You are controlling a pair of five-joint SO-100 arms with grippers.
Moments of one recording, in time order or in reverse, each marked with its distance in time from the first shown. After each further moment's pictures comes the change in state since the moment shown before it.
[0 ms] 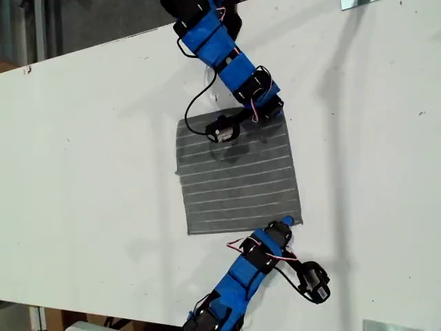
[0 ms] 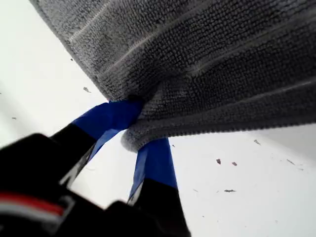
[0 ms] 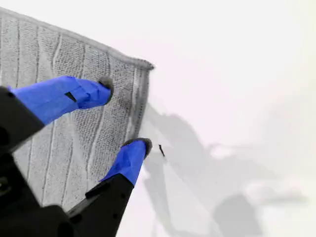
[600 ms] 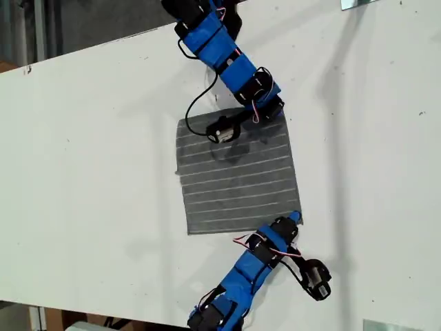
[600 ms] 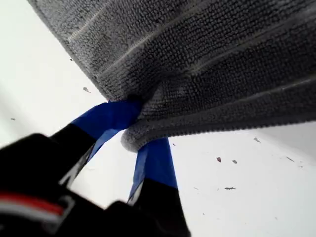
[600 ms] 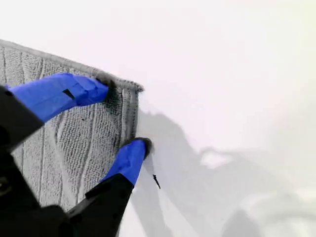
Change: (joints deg) arm 0 0.3 -5.4 -0.5 -8.3 4.9; arm 1 -0.3 -0.4 -2.0 2.4 0.1
